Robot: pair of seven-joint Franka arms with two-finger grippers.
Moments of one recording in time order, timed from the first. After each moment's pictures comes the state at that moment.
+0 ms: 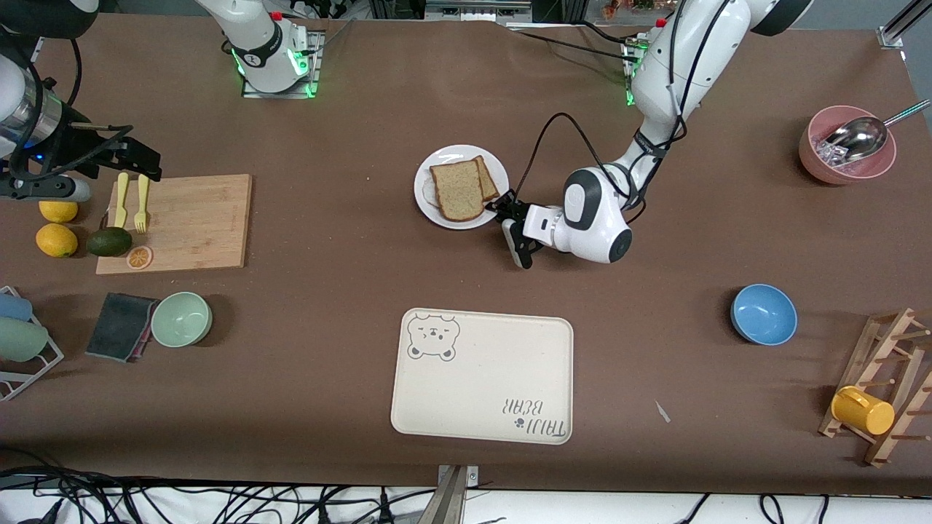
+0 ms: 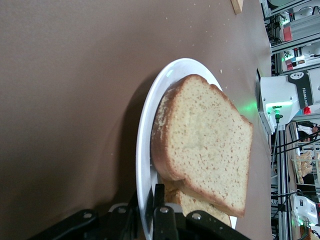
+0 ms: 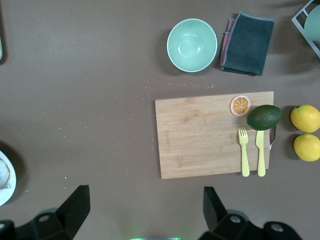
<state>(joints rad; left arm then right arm) -0.38 0.73 -0.18 -1.86 -1.07 2.13 1.12 -0.02 0.00 0.07 -1.69 -0.05 1.58 0.07</state>
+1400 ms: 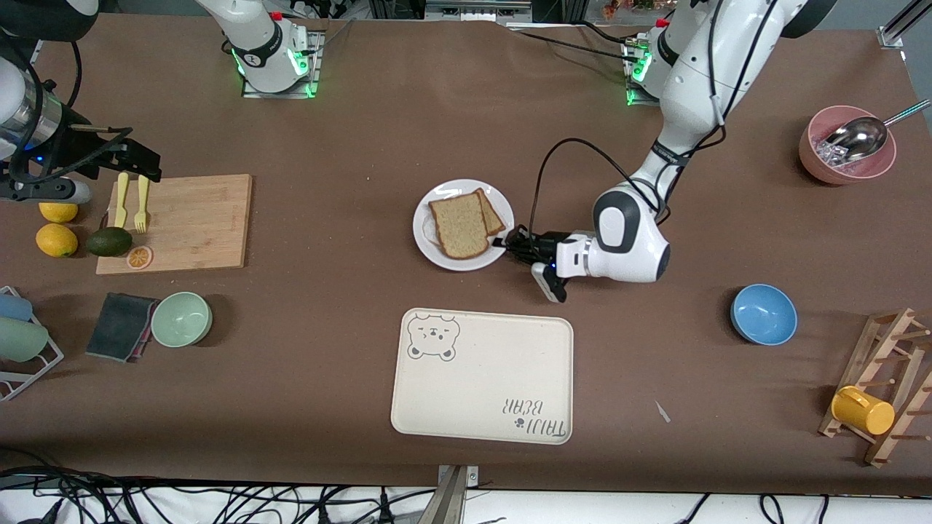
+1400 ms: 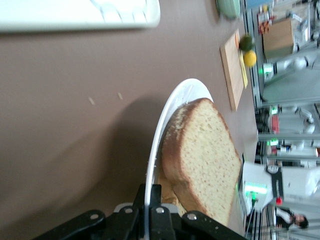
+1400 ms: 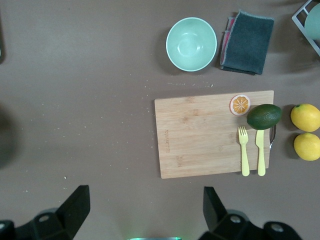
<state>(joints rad) -0.26 0.73 -0.17 -1.75 -1.21 2.12 0.91 -0.02 0.00 0.07 -1.69 -0.05 1.58 0.07</state>
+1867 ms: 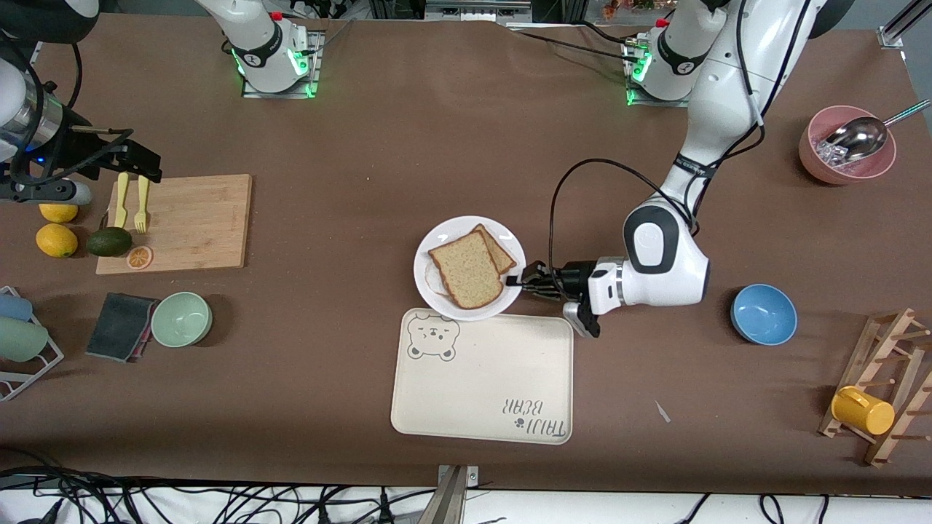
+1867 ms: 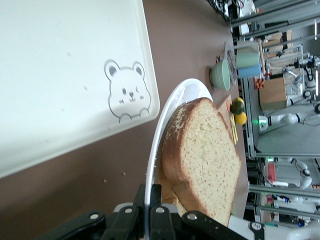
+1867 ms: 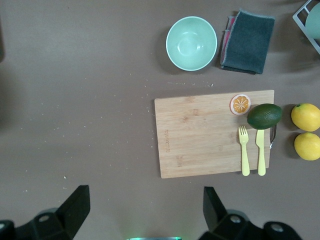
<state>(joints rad) -0.20 0.74 -0.15 -1.58 -1.21 2.13 0.73 -0.02 0.00 0.07 -1.69 -0.05 1.58 0.07</state>
